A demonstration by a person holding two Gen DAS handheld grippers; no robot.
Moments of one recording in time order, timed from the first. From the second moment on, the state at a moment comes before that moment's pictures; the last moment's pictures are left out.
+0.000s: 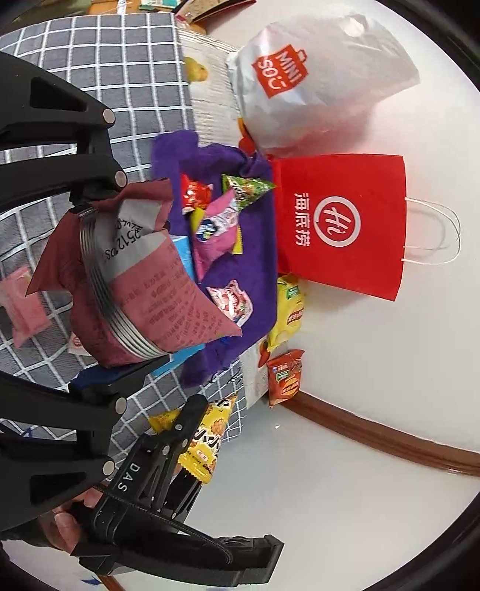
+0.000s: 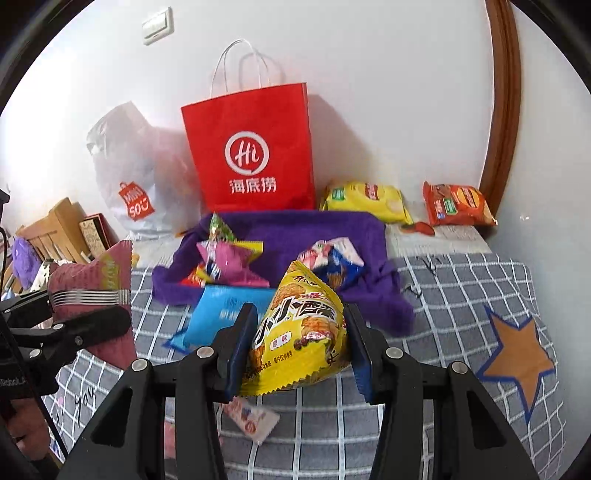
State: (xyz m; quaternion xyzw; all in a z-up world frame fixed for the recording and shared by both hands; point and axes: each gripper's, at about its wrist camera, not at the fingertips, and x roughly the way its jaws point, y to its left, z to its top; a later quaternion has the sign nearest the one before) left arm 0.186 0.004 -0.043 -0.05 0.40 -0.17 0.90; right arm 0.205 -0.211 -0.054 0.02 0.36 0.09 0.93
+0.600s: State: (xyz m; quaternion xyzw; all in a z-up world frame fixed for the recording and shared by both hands) left arm 0.273 0.019 -0.022 -0.05 0.40 -0.13 0.91; right arm 0.319 -0.205 -0.038 0.03 0.35 0.09 0.93
